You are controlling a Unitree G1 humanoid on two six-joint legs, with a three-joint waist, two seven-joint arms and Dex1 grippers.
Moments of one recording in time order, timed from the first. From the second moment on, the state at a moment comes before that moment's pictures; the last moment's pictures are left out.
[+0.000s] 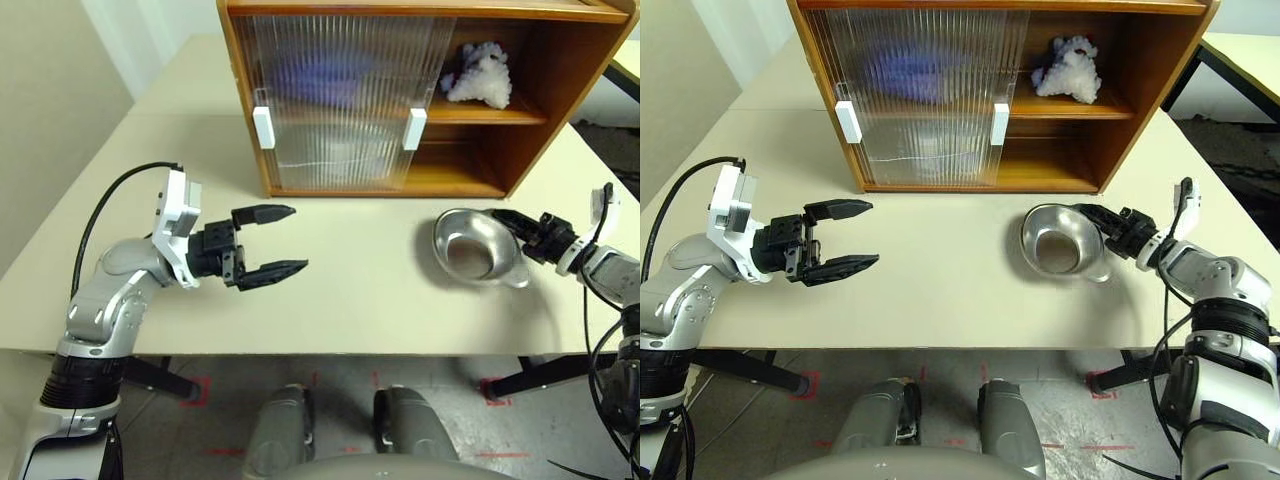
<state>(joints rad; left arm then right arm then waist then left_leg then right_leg) -0.26 0.66 0.06 -0.19 -0.62 0.30 -1.18 -0.53 -0.63 -0.49 0.70 0.68 0.86 0.83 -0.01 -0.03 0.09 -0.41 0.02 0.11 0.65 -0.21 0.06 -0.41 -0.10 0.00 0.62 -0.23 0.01</state>
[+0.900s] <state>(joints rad) -0.26 0.67 0.06 -0.17 -0.62 0.29 -1.18 -0.59 -0.42 -0.82 0.63 0.98 0.89 0.53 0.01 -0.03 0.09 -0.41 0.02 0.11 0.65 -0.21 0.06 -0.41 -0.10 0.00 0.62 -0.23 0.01</state>
